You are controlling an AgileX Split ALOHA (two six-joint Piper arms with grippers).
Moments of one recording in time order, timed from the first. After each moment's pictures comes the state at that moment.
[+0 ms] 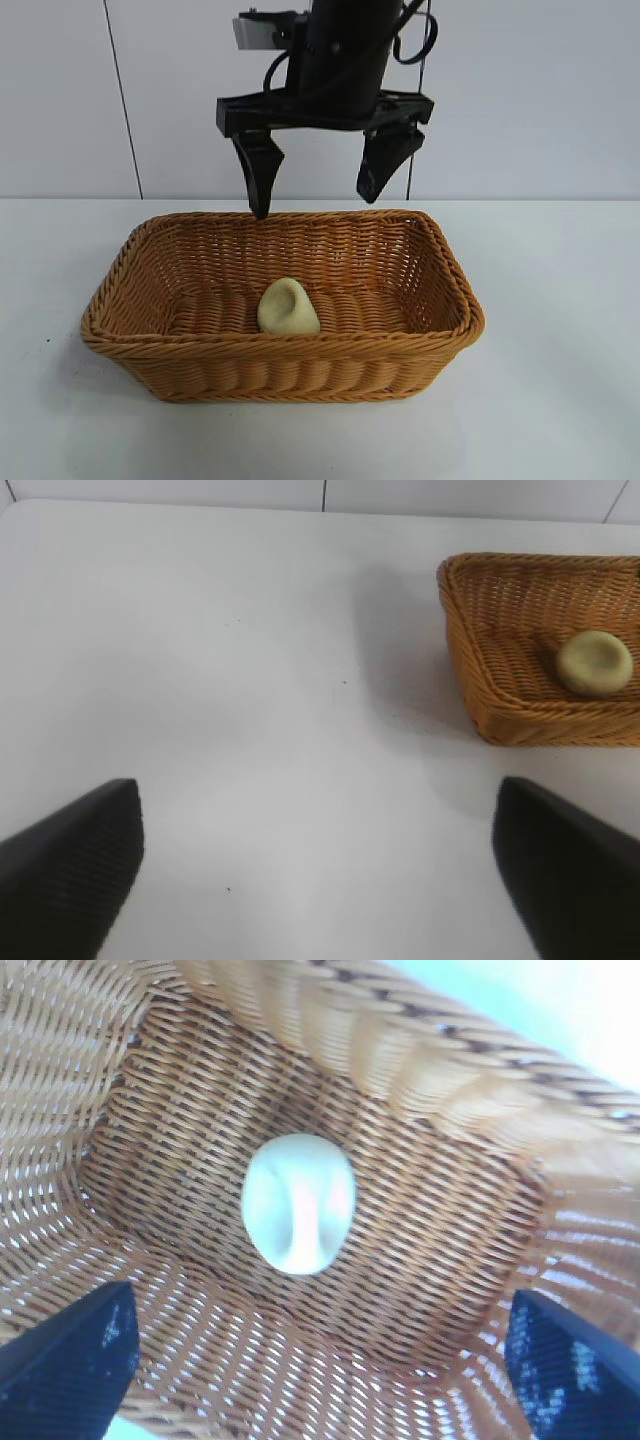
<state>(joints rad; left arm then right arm) -0.05 0.00 -0.50 -0.01 1.06 -0.01 0.62 2.06 -1.84 -0.04 1.19 0.20</state>
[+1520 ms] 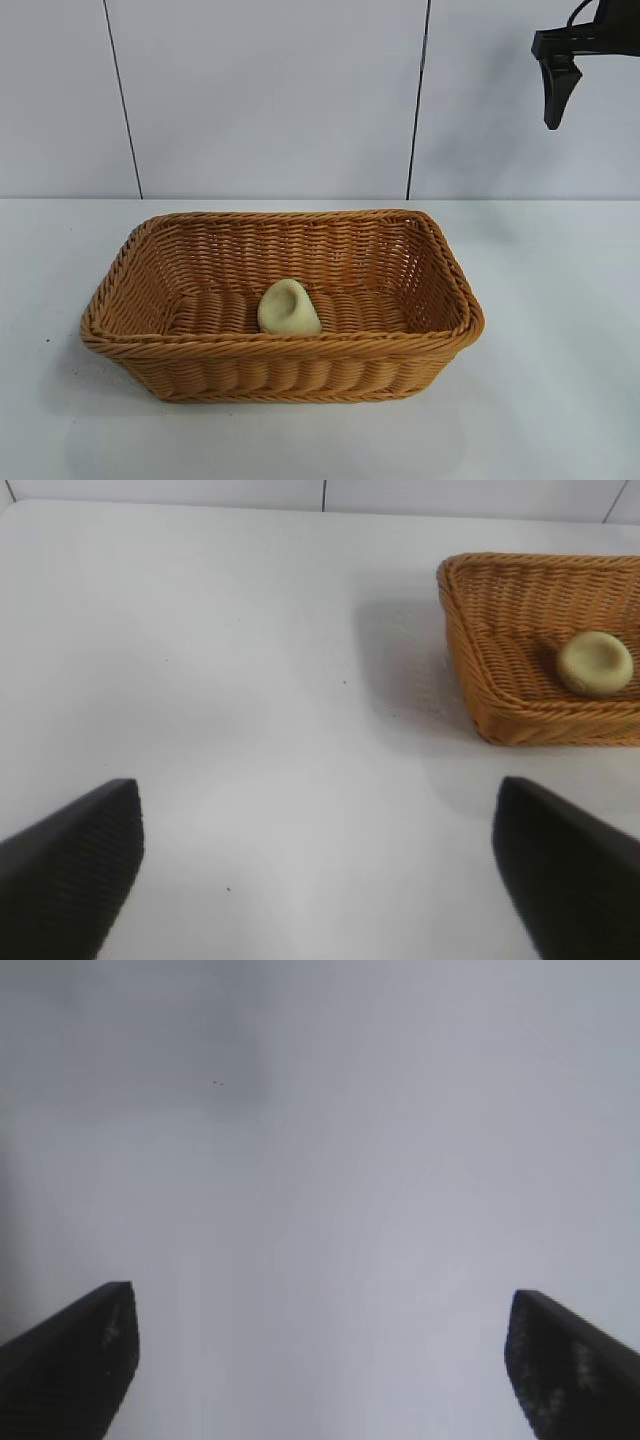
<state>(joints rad) -0.05 0.00 -0.50 -0.01 1.06 -0.01 0.00 2.06 -1.90 -0.11 1.22 0.12</state>
